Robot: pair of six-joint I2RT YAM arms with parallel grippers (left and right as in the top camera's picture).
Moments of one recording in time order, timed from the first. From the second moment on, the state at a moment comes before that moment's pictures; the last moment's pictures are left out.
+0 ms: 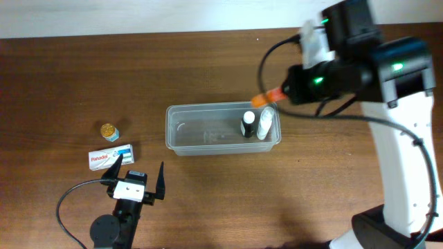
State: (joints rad) left arm 0.00 0.01 0.01 -0.06 0.18 0.18; right arm 0.30 1.72 2.27 -1.64 -0.21 0.16
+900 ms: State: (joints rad) left arm 0.00 0.01 0.01 -0.06 0.18 0.18; right arm 0.49 1.78 1.84 -1.43 0.06 0.24
